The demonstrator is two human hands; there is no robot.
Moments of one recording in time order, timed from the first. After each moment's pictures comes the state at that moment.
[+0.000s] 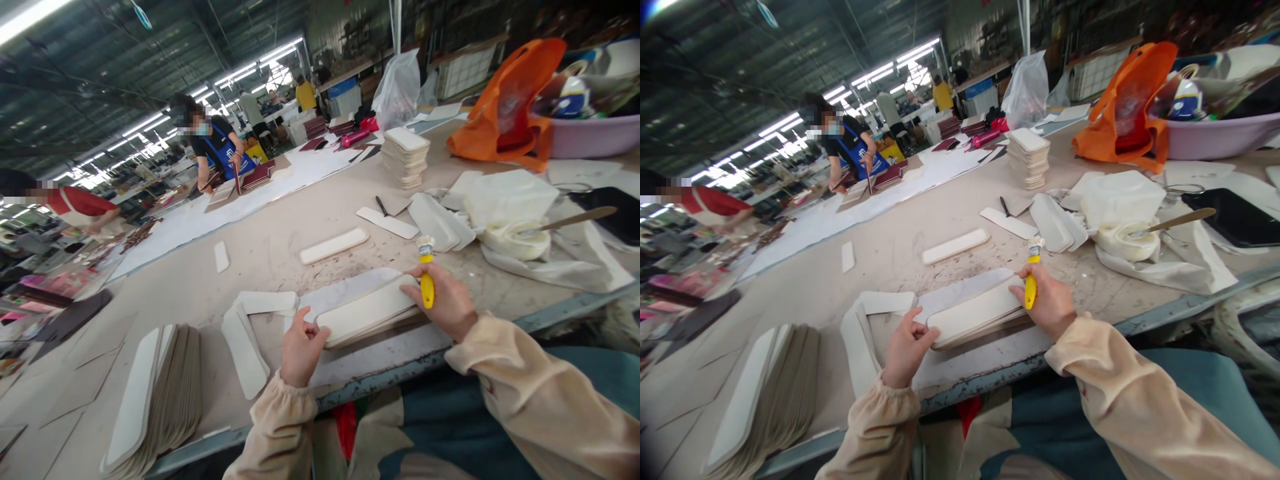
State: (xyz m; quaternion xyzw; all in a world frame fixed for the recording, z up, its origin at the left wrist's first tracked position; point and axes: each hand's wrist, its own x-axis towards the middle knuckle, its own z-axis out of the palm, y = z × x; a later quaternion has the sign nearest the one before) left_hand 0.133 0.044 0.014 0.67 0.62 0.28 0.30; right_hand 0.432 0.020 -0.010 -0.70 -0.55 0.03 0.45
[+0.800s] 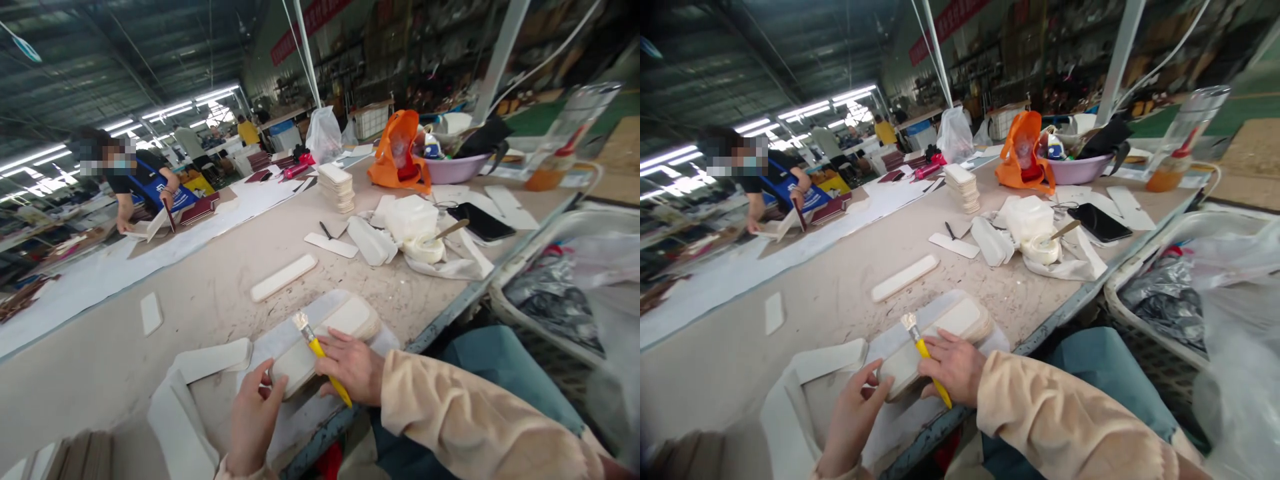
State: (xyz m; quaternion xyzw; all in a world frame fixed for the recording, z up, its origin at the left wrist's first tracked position) left_hand 0.121 0.052 -0.002 0.70 0.61 0.25 0.28; right_hand 0.357 -0.001 -0.030 -0.44 -0.83 -0.02 0.33
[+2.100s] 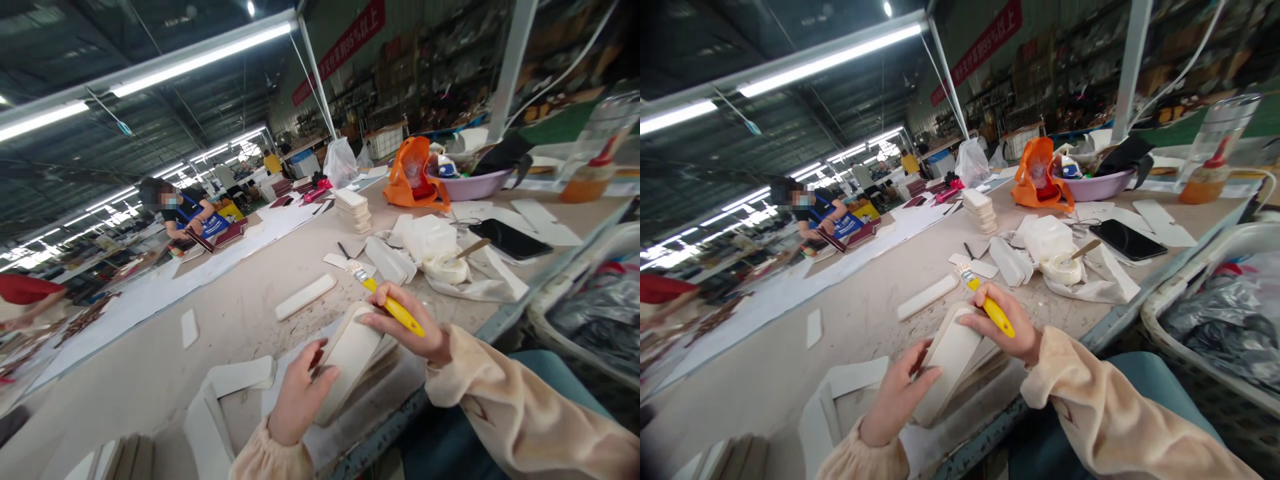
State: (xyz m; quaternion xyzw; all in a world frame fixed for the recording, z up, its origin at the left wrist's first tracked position) left_hand 0.189 0.053 0.071 0.79 0.43 0.22 0.38; right_hand 0.430 0.008 0.059 -0.40 -0.57 0.25 0.67
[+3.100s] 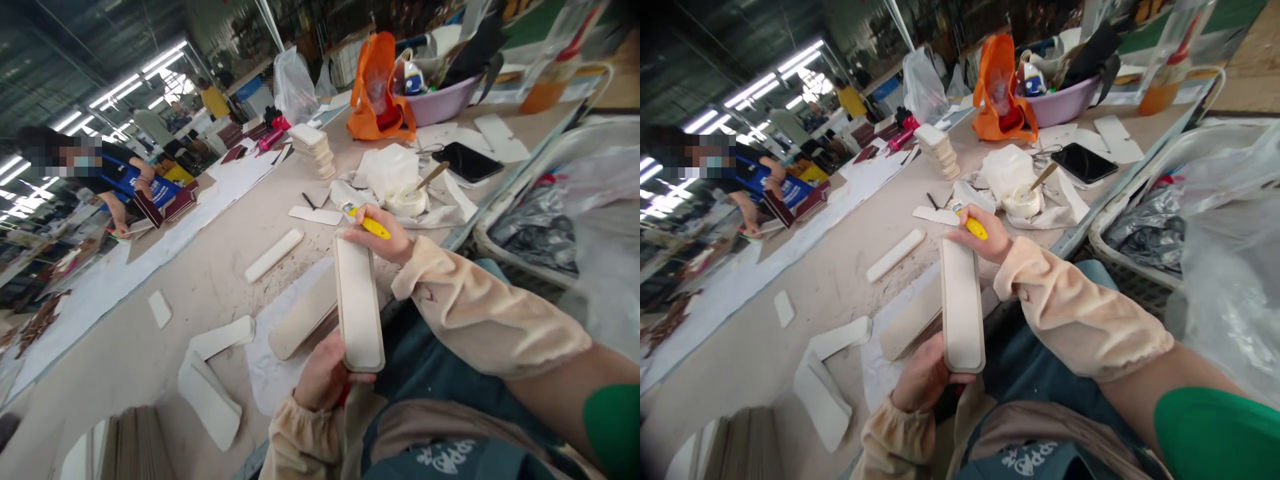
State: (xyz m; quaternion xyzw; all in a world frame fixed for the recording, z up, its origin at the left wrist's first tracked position) left_hand 0.222 -0.018 0.008 0.44 0.35 0.11 0.82; right_hand 0.491 0.029 0.027 -0.48 -0.53 0.18 0.68
